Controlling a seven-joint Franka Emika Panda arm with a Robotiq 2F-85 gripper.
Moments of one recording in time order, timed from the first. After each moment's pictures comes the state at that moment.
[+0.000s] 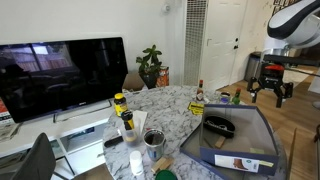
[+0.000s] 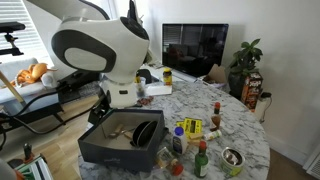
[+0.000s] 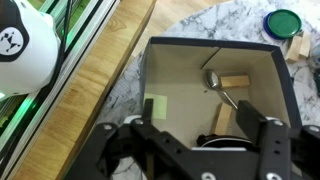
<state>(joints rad) -0.22 -0.42 -0.14 -2.74 0.43 1.92 0.54</state>
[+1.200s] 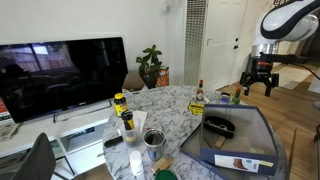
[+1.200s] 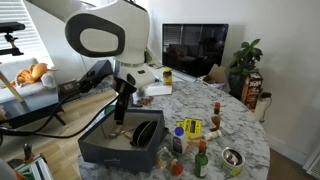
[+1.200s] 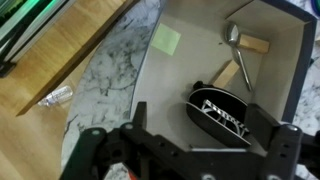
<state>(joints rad) -0.22 -0.36 -0.07 -2.65 0.19 2.07 0.39</state>
